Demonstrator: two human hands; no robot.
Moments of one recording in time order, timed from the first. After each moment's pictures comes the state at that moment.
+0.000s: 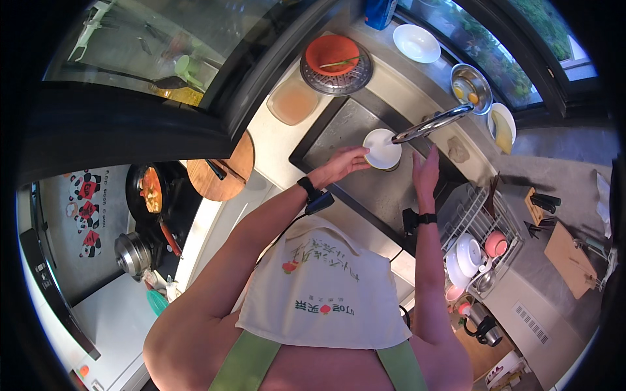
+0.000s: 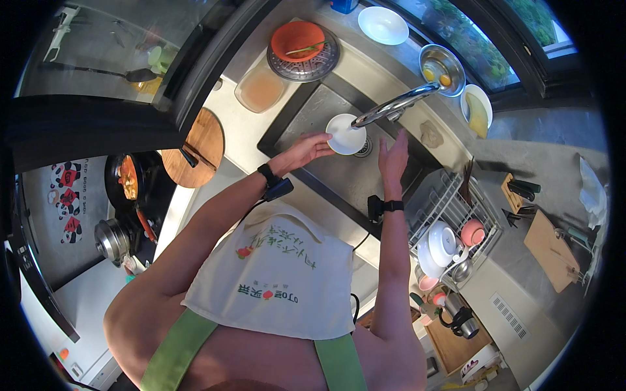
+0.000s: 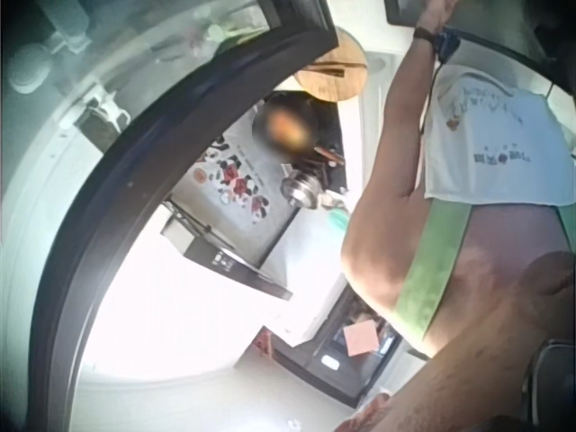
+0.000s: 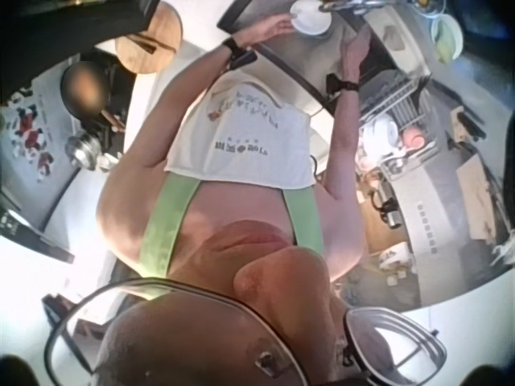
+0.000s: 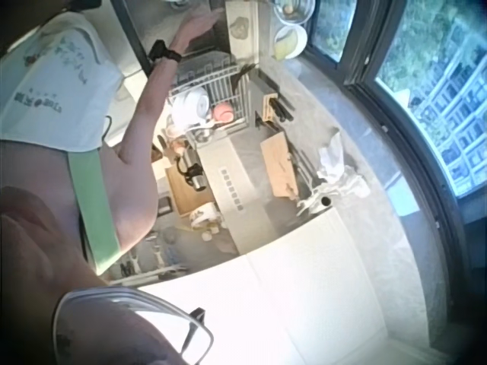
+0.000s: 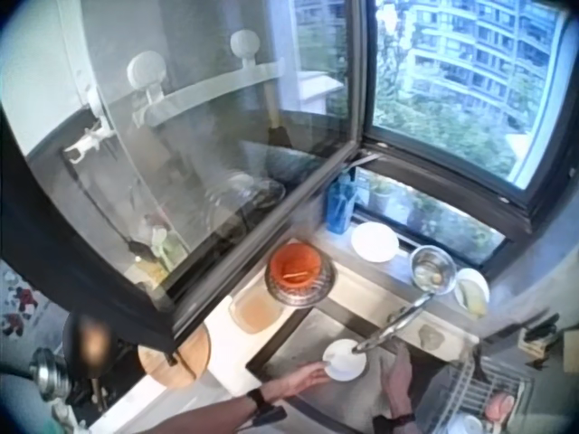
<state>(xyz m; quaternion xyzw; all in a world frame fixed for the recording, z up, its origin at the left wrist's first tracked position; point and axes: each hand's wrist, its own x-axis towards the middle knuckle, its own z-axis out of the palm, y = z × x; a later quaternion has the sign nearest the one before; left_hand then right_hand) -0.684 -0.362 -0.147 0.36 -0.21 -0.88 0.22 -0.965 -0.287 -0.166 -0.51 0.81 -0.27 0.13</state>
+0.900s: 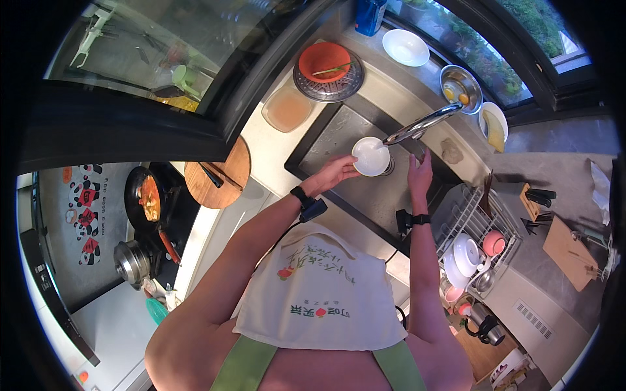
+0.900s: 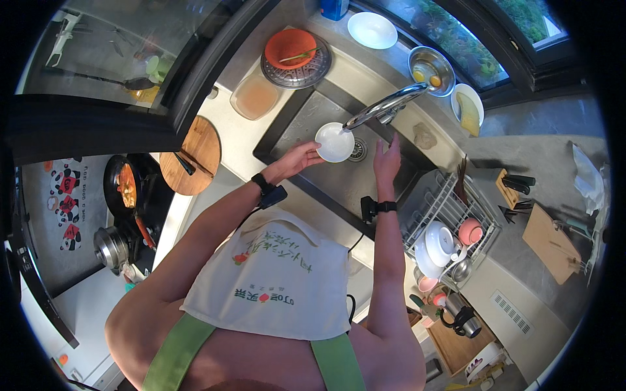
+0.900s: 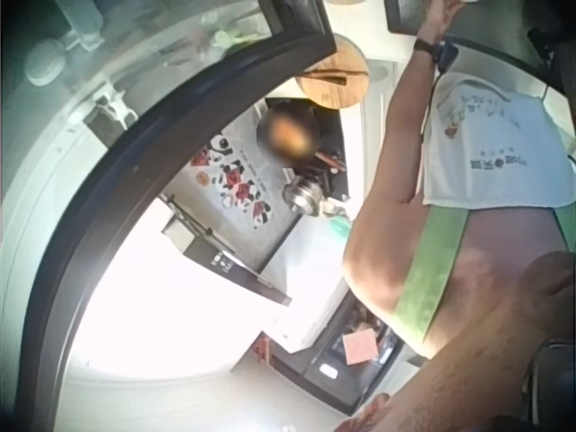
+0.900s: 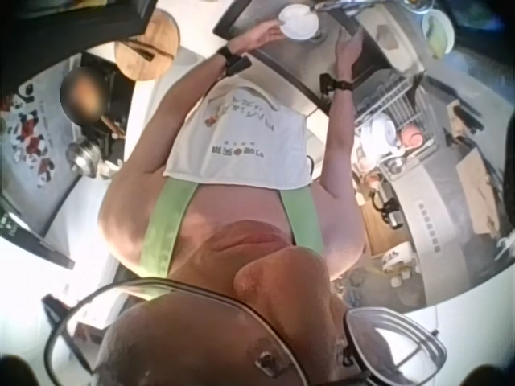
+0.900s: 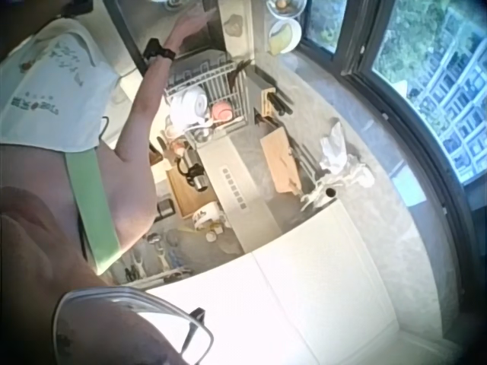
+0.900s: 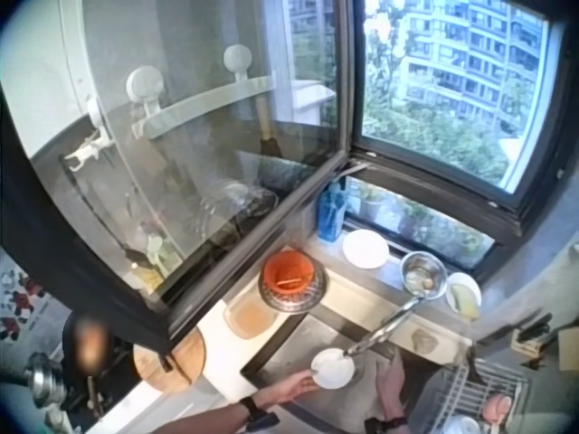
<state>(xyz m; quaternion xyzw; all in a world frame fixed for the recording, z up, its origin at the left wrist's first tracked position) -0.672 -0.351 -0.157 0.37 -0.22 -0.88 0.21 -0.960 -0.286 -0.170 -0.40 0.83 -0.32 0.20</state>
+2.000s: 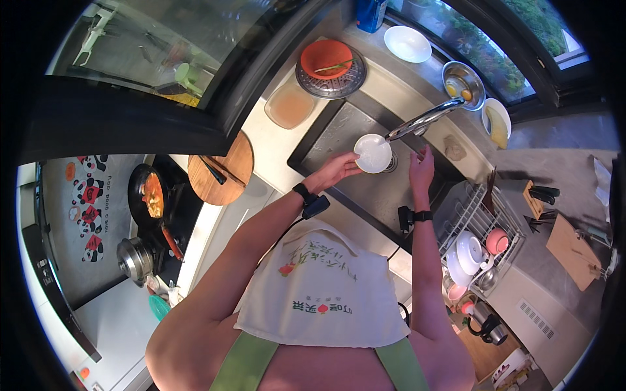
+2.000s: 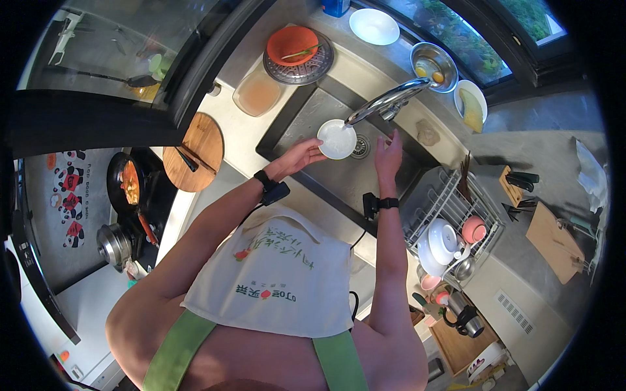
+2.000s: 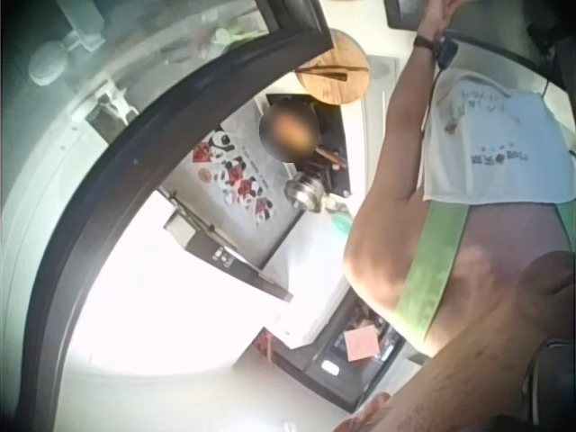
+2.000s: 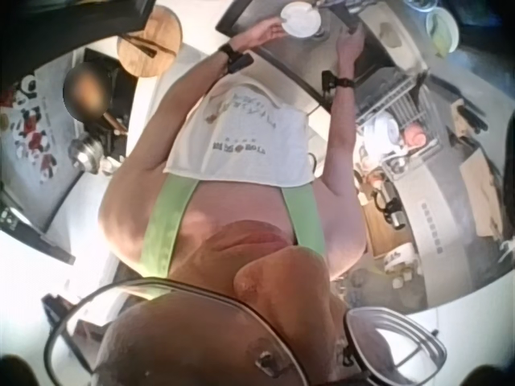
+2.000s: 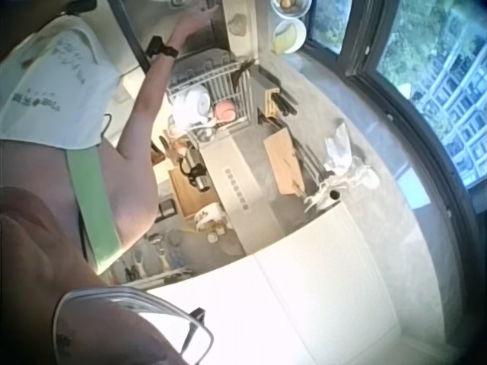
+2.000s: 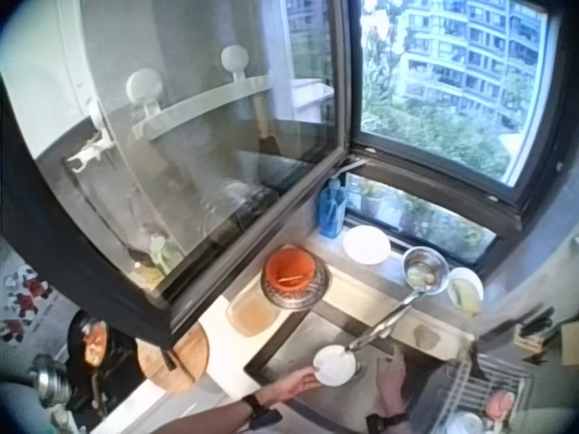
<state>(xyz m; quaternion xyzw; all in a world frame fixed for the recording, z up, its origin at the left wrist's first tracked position) -0.668 -0.348 -0.153 0.38 -0.21 -0.88 0.22 -0.958 -0.286 -0.181 -0.41 0.82 -0.35 0.20</state>
